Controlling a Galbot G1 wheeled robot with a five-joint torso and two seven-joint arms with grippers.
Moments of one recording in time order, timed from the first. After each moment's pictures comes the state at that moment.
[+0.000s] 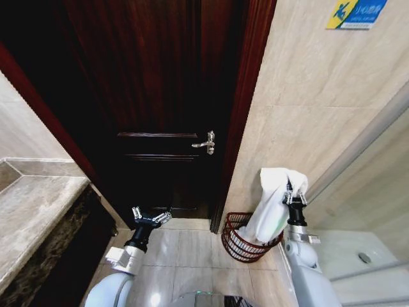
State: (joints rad) left arm 1.81 -1.51 -0.64 -2.34 -0.15 -0.02 0.20; right arm -1.23 1.34 0.74 1.45 0.43 0.83 -0.31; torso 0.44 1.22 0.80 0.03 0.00
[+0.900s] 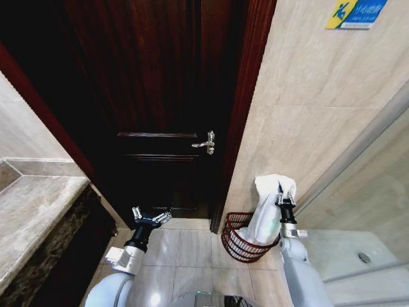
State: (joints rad) left arm 1.81 -1.51 -0.64 -2.34 -0.15 -0.02 0.20; right arm -1.09 1.36 0.71 1.19 0.39 0.82 -0.32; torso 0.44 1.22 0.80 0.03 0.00
